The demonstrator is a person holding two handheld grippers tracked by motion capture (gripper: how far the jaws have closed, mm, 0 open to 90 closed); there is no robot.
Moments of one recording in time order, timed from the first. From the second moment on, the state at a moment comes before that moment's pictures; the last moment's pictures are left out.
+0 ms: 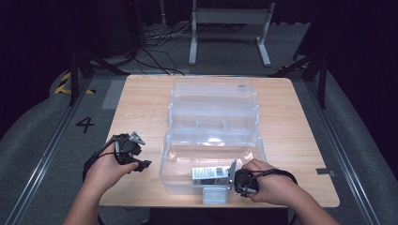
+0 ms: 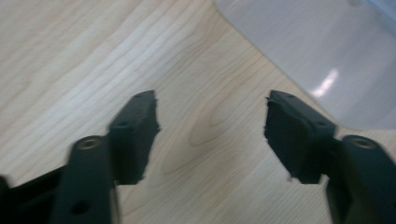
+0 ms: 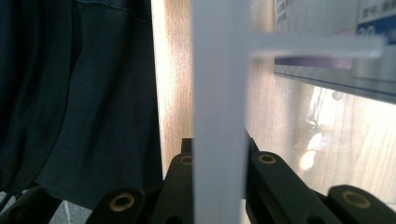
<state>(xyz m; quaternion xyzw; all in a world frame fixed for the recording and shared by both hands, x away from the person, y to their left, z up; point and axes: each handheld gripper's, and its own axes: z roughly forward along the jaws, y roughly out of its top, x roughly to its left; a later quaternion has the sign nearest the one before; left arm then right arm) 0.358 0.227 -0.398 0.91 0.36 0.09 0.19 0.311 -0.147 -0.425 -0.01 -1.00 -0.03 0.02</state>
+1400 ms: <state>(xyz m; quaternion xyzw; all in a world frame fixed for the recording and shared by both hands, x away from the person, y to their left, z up) 0.424 0.142 -0.274 0.94 0.21 0.09 0.27 0.312 -0.146 -0.426 -0.01 -1.00 -0.03 0.02</state>
